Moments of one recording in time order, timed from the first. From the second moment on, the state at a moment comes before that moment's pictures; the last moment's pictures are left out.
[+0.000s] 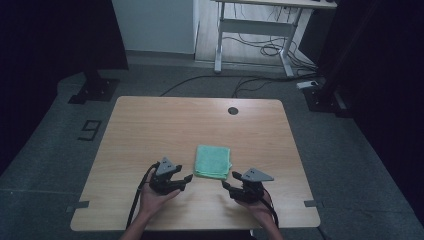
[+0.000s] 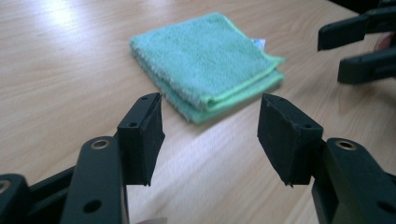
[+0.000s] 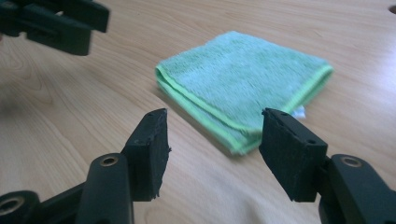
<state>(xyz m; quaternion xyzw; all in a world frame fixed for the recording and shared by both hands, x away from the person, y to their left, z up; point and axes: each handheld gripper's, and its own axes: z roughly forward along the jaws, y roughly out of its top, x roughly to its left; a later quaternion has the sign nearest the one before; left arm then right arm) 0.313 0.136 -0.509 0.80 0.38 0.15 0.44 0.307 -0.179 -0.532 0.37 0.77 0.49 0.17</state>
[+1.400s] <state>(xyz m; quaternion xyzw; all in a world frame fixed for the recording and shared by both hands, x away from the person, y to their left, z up) 0.263 0.185 -0.531 0.80 0.40 0.14 0.43 0.268 -0.225 -0.544 0.41 0.76 0.46 0.17</state>
